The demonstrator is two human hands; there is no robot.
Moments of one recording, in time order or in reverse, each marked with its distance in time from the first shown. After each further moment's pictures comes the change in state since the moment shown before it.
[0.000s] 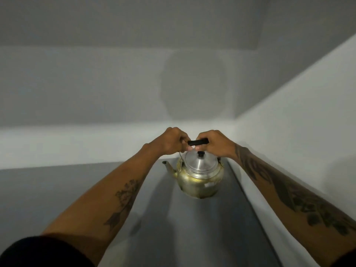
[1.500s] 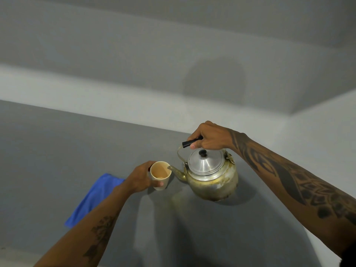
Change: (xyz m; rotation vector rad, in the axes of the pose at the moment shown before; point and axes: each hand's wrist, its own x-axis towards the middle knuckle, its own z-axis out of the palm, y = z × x) left_hand -0.331 -0.225 0.046 -0.281 0.238 -0.326; right_hand -0.036 -0.237 0.117 -0.236 -0.383 -0.291
